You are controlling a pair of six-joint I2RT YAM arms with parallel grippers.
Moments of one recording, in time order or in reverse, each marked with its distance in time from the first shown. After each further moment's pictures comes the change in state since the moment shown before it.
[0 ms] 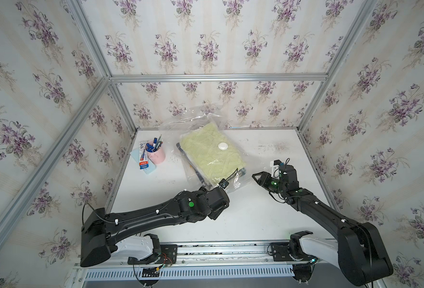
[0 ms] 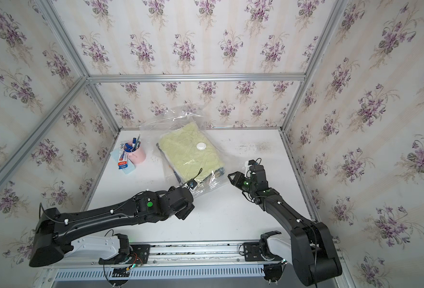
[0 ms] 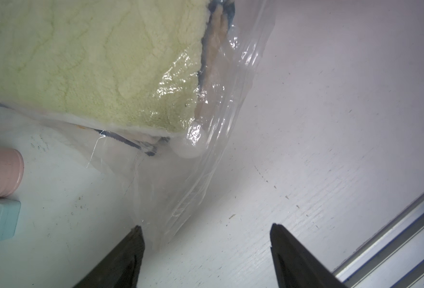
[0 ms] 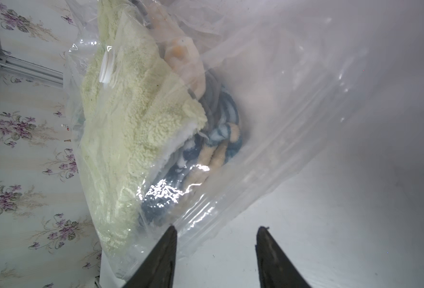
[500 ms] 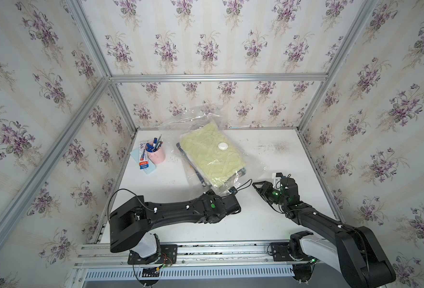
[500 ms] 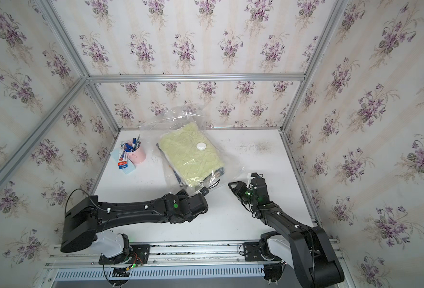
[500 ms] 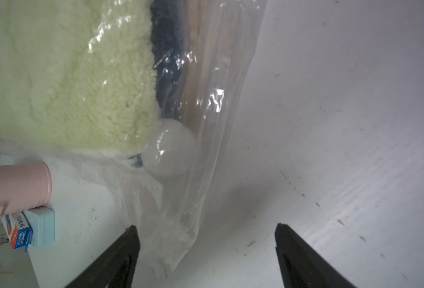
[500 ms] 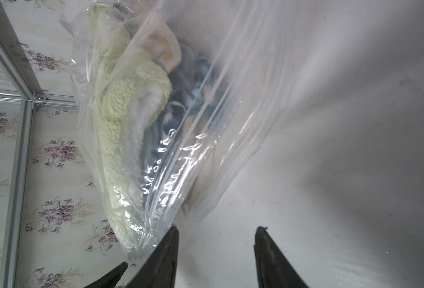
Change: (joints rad) left arm -0.022 0.293 0.011 0.108 -0.153 0.073; right arm 0.000 -0.042 -0.237 0.262 -0.062 0.256
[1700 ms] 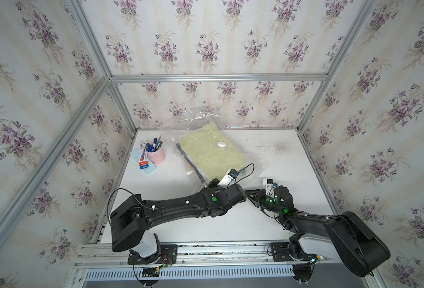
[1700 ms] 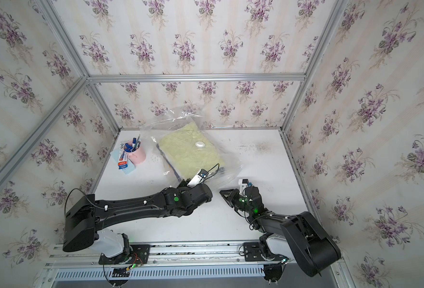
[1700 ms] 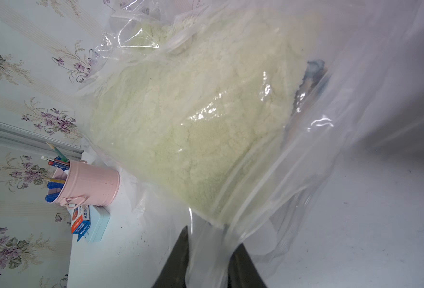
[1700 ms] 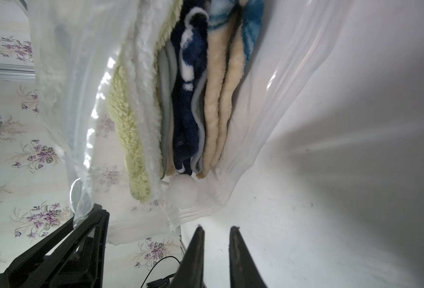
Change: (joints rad) left arm 0.042 -0.043 0.104 0.100 -0.274 -0.053; right arm 0.192 0.160 -0.117 0.452 -0.018 0.230
